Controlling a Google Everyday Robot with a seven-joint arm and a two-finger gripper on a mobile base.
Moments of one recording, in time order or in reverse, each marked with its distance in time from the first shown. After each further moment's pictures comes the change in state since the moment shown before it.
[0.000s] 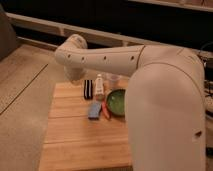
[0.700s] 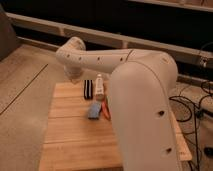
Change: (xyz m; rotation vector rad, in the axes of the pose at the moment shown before) arm -0.038 -0.002 0.064 -0.040 0.014 -0.098
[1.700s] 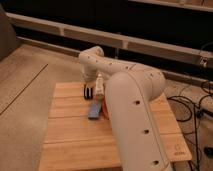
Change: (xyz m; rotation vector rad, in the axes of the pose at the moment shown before) arm 0.028 -0.086 0.101 -0.101 0.135 0.086
